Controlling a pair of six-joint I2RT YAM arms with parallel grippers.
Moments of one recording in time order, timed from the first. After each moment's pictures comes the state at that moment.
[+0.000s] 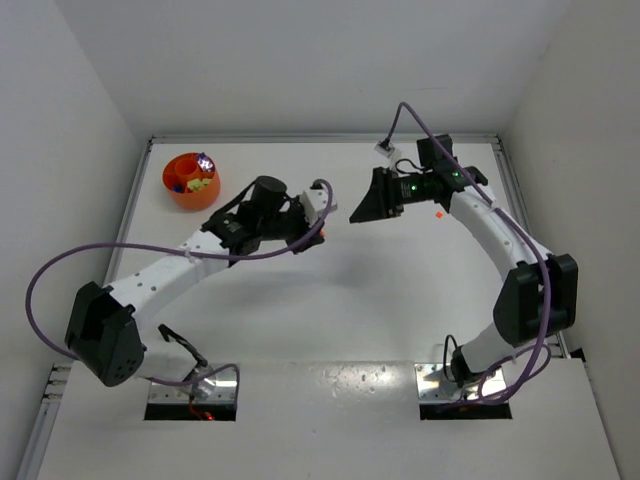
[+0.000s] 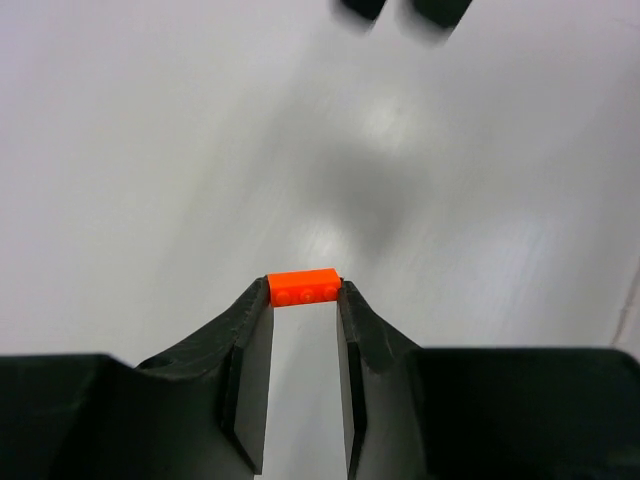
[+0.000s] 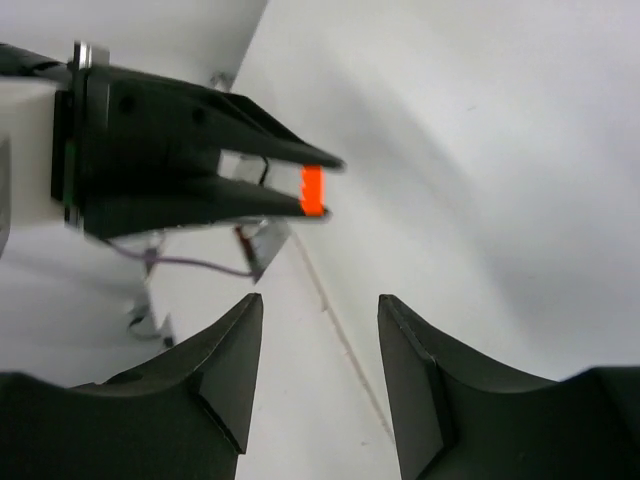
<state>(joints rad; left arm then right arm) -0.66 1.36 1.08 -0.26 0.39 0.30 0.25 1.57 1.28 -0.58 -1.03 0.19</state>
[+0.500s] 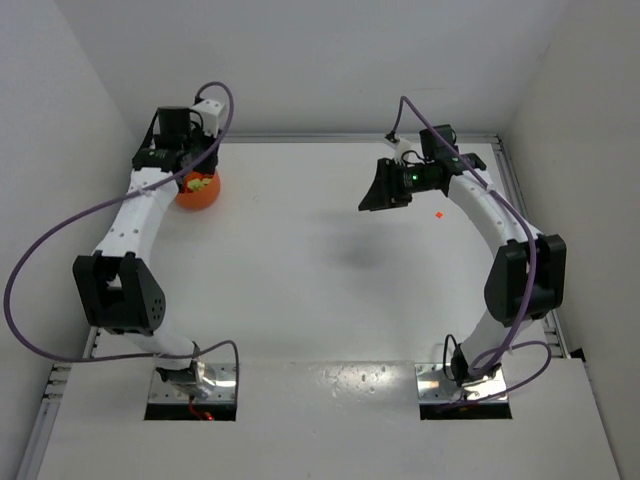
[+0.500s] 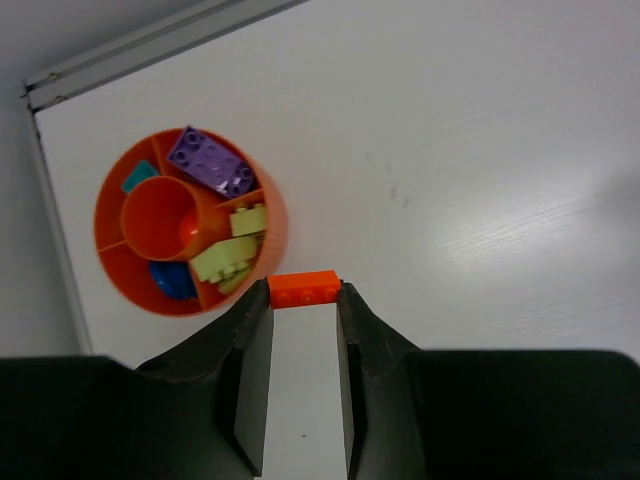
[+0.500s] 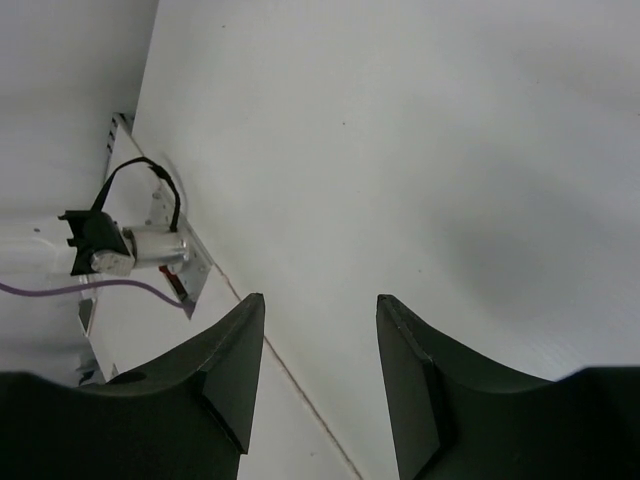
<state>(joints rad) -0.05 1.57 1.47 -0.49 0.13 0.25 0.19 1.71 1.43 -0.66 -0.83 0.13</state>
